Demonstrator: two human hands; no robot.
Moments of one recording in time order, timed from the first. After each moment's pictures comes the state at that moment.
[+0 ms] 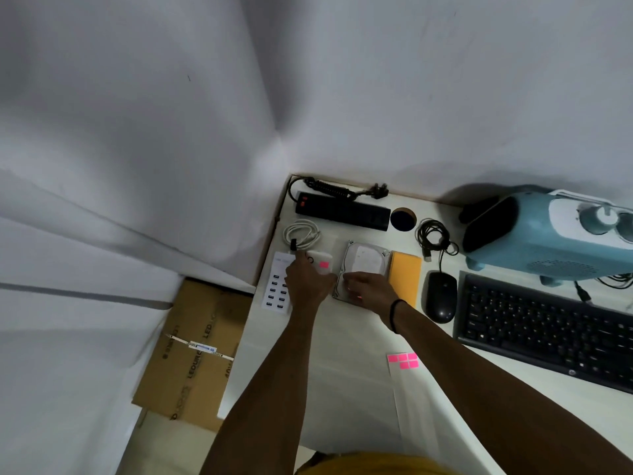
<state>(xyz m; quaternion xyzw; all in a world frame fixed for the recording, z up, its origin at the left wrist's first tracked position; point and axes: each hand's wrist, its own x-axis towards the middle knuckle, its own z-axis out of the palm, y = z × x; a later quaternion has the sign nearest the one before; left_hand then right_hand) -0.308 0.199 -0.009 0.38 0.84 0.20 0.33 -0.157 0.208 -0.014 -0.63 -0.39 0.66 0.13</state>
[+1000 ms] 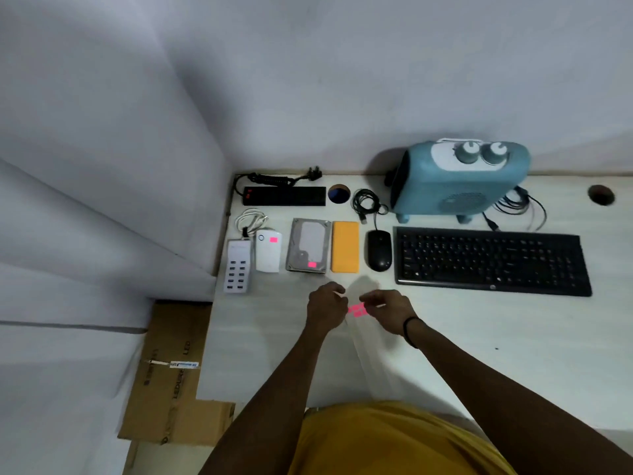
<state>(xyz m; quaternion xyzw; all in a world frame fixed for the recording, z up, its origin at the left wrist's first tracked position) -0.183 0.080 -0.005 0.53 0.71 0.07 0.45 -0.017 0.062 0.015 -0.70 -0.48 0.52 0.08</state>
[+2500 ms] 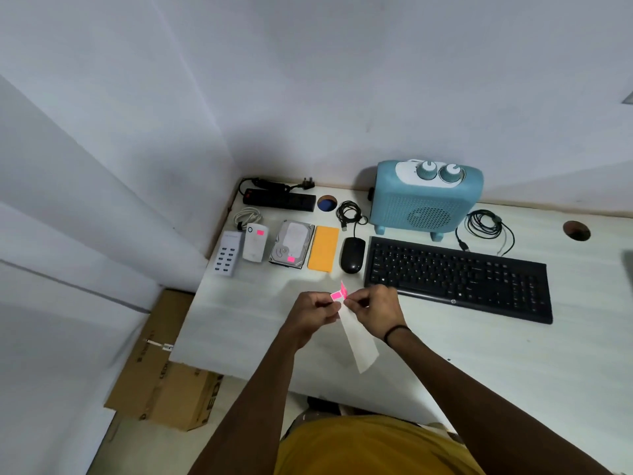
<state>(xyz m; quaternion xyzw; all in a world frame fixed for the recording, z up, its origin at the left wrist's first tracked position) -0.123 0.013 0.040 0.38 0.63 0.29 0.61 0.051 0.033 0.063 -0.61 -0.66 0.39 0.19</state>
